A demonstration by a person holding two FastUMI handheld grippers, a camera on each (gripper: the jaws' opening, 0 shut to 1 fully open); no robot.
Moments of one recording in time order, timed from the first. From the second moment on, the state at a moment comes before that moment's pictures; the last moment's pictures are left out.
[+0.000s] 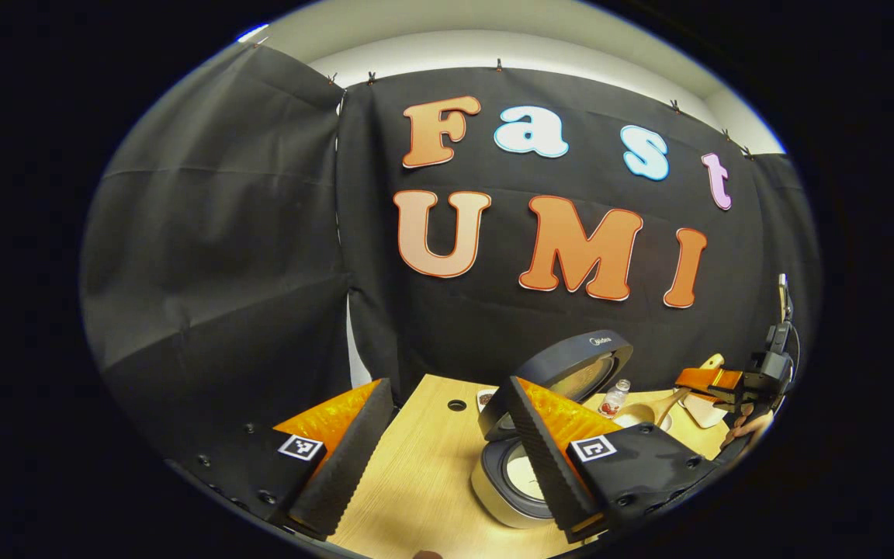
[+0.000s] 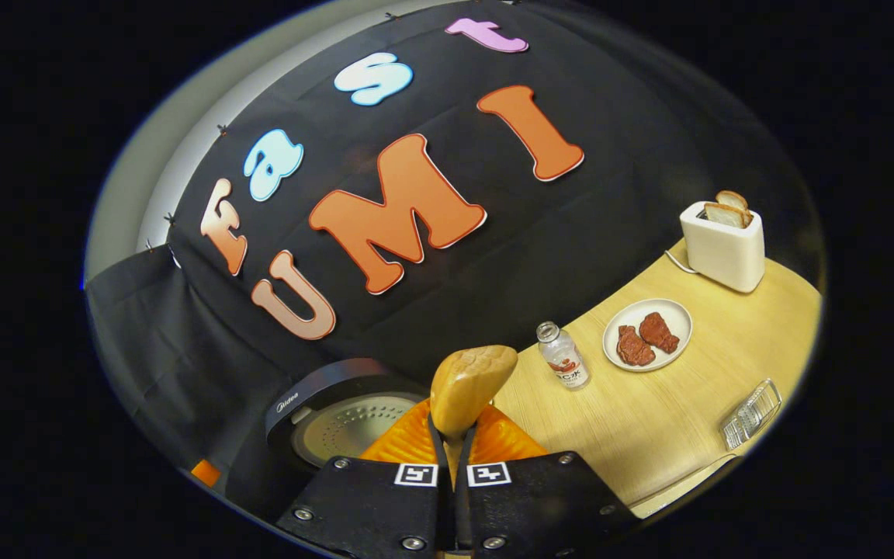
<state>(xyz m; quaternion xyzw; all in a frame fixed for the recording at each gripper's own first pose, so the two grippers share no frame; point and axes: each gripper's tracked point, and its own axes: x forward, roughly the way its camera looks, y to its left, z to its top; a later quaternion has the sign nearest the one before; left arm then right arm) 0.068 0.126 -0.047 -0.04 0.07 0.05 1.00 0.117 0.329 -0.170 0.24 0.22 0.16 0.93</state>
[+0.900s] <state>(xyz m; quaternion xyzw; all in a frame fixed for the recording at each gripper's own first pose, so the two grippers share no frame) 0.074 0.143 -0.049 -0.05 0.07 0.05 0.99 0.119 0.358 -0.146 0.11 0.18 0.21 0.95</state>
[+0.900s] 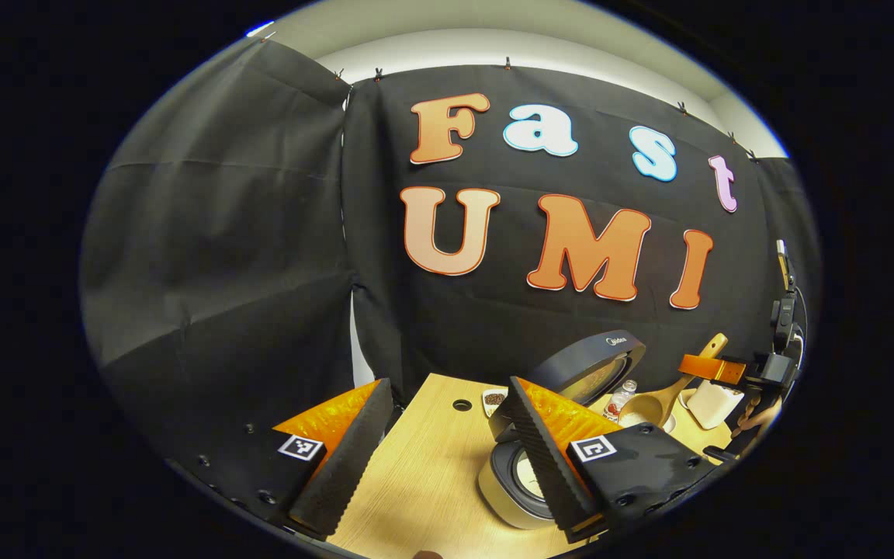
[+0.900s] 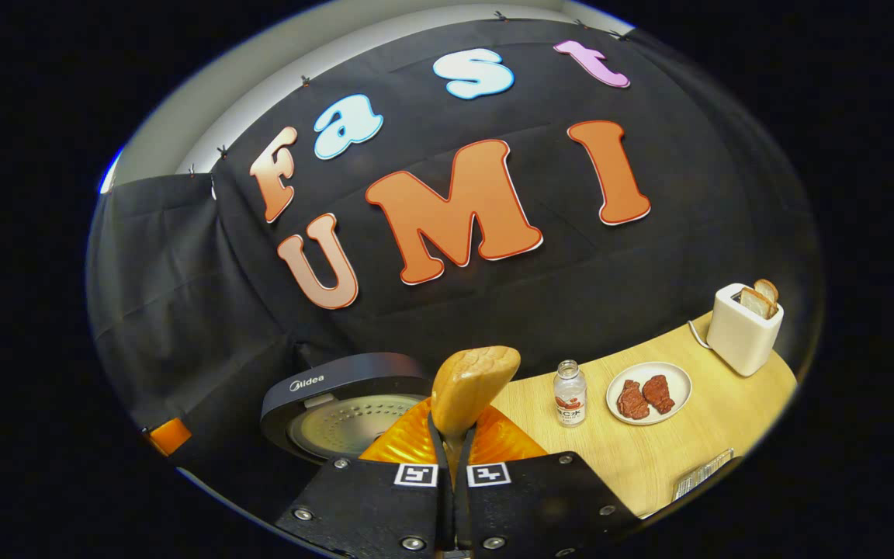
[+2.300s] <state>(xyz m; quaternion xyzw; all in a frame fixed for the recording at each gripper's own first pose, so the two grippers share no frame) 0.055 0.138 -0.040 -0.05 0.06 0.06 1.00 0.101 0.372 -0.165 -0.05 0.16 0.30 0.94</state>
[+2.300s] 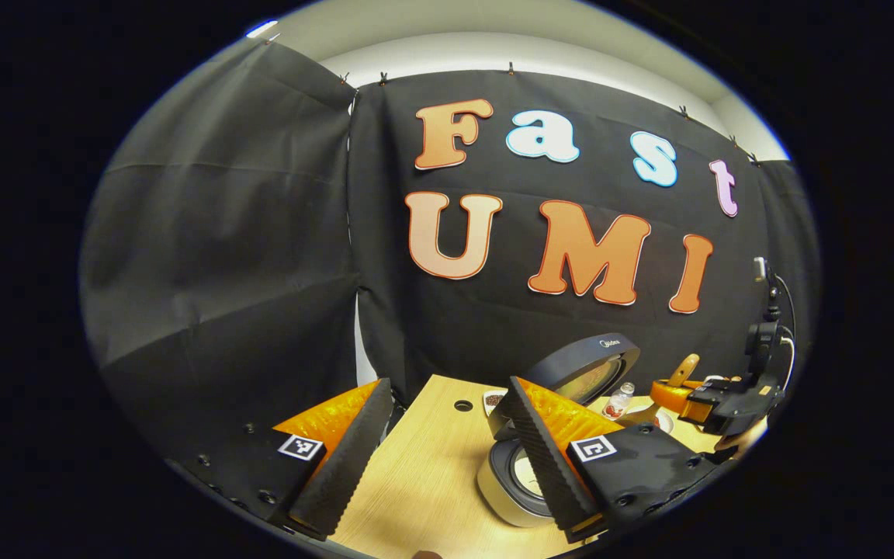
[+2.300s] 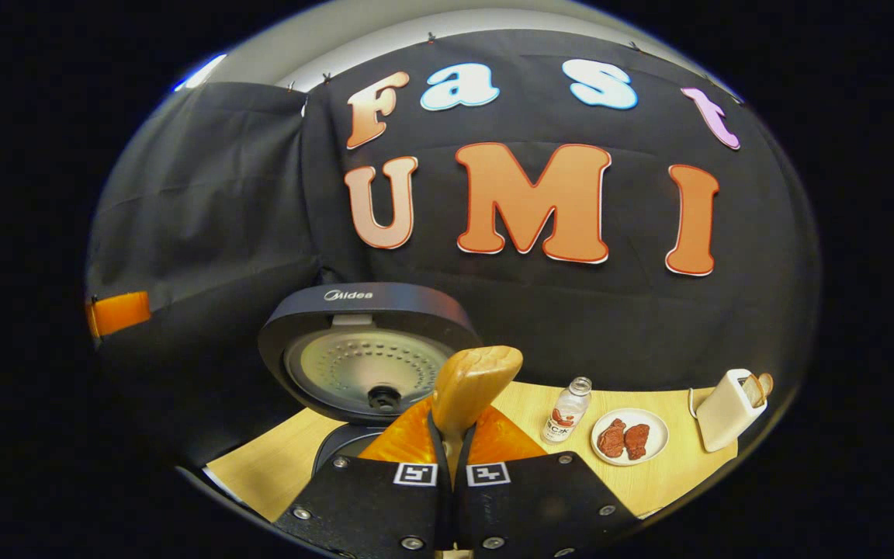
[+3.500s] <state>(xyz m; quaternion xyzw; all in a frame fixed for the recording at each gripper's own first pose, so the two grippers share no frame) 0.048 0.077 -0.013 -0.04 0.03 0.04 1.00 0.101 0.063 -0.201 -0.01 0.20 0.08 0.98</state>
